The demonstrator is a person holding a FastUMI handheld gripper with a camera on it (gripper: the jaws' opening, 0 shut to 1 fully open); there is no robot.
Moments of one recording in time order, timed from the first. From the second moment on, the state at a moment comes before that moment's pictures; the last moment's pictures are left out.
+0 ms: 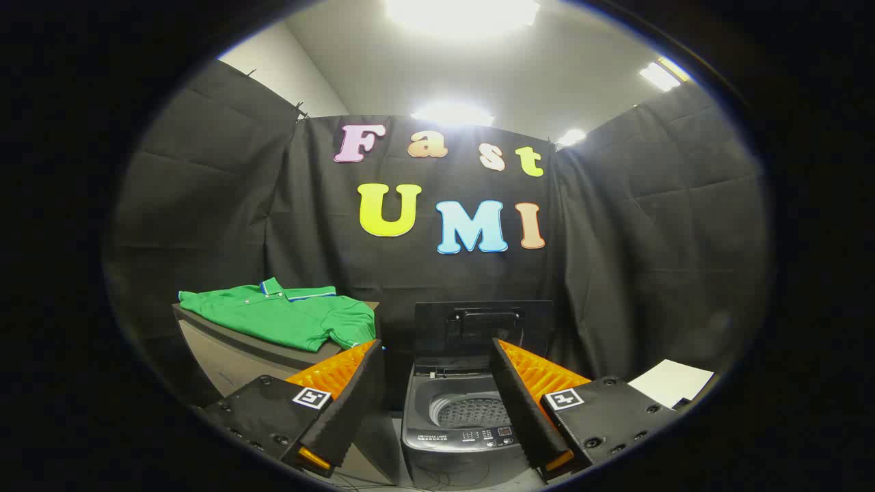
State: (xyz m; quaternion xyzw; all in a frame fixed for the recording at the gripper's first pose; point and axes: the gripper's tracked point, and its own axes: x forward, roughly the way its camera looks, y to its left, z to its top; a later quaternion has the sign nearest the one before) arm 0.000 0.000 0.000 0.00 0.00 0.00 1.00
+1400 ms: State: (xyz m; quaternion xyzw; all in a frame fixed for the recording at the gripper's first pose) arm 0.003 0.002 0.022 0.00 -0.01 0.00 1.00
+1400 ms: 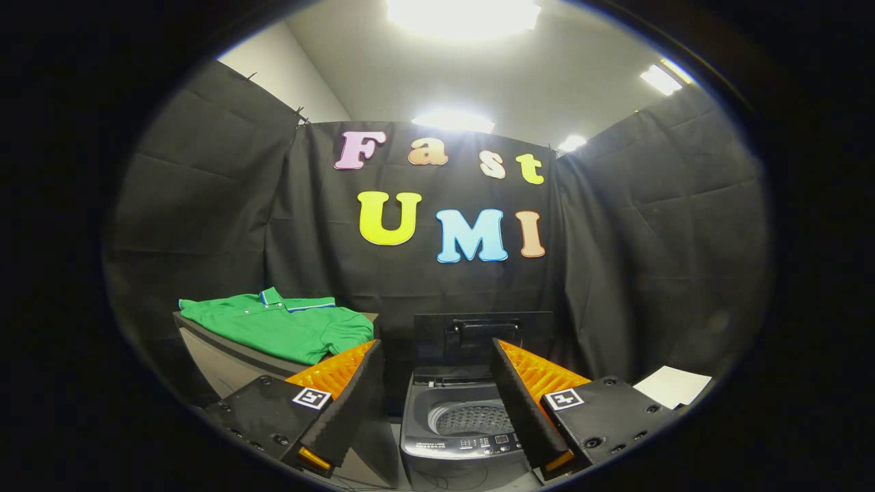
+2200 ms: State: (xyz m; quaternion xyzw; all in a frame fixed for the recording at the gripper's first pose) arm 0.043 0.071 0.065 0.00 -0.01 0.08 1.00
